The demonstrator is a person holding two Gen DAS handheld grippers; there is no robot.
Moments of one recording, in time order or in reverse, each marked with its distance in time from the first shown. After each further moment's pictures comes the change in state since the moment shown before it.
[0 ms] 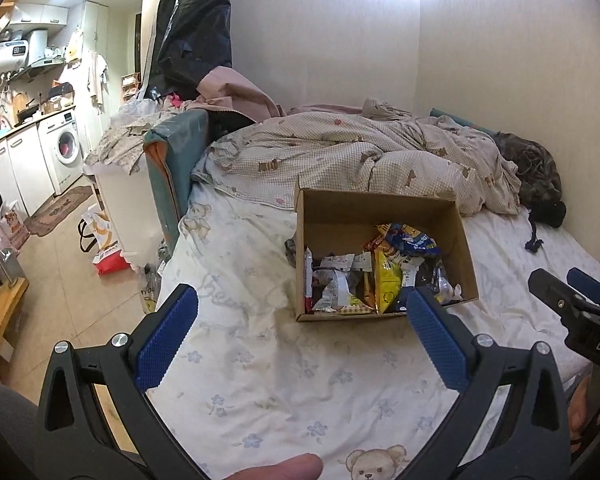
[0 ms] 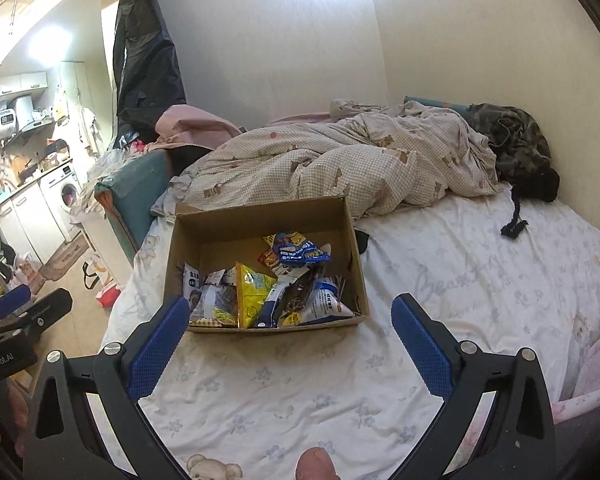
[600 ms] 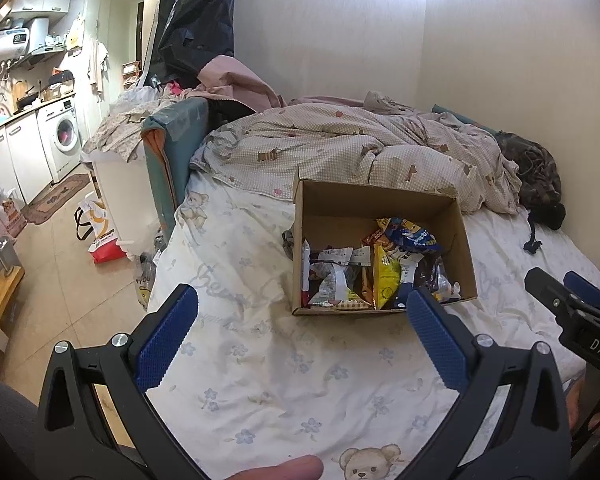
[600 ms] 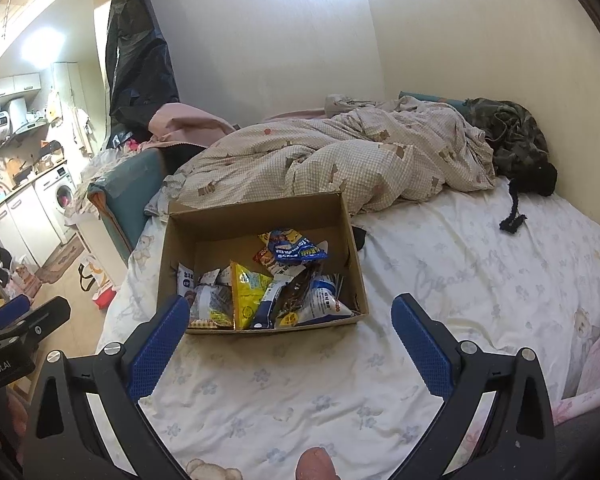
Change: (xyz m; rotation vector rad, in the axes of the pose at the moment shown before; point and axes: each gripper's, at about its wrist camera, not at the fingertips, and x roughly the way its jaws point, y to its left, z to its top) left arm 0.008 0.002 -0.001 -0.030 0.031 -0.010; right arm 0.009 0.000 0.001 0.011 0.007 -0.018
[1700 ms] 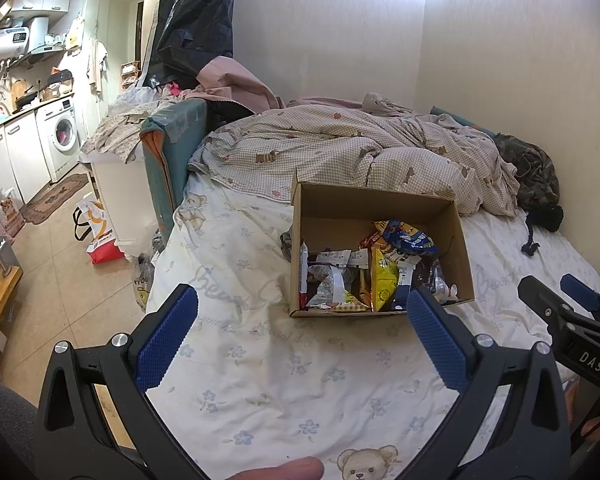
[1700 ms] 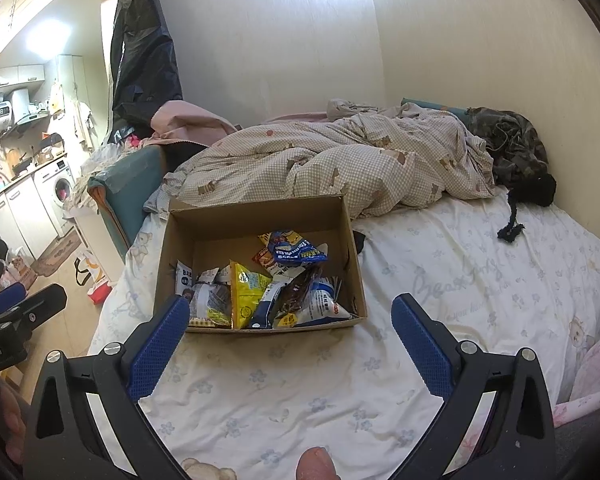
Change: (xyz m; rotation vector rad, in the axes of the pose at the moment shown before) left arm 0.002 0.000 0.002 -0.003 -0.002 -0.005; right arm -0.003 0.004 -0.001 -0.021 -0.006 -0.004
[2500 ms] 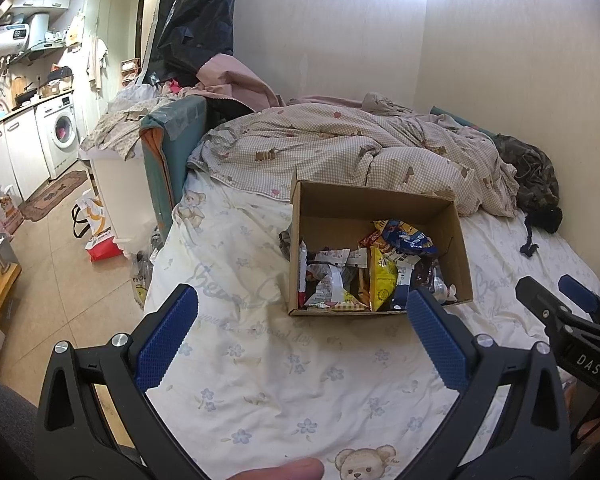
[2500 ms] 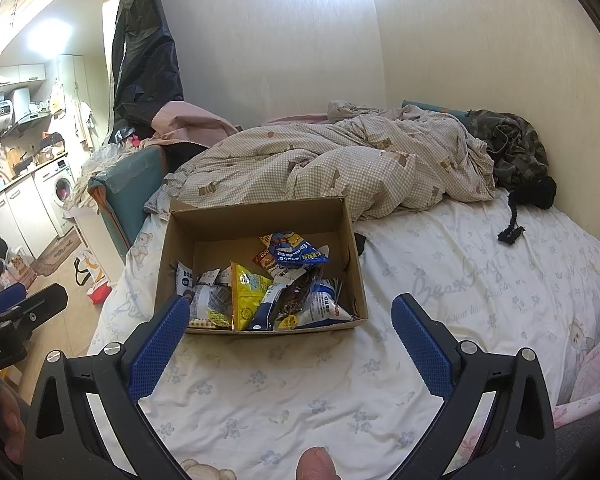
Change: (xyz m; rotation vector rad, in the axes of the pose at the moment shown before) left arm 0.000 -0.001 0.000 -0.004 0.006 -0.006; right arm 0.001 0.000 0.002 -0.003 0.001 0.002
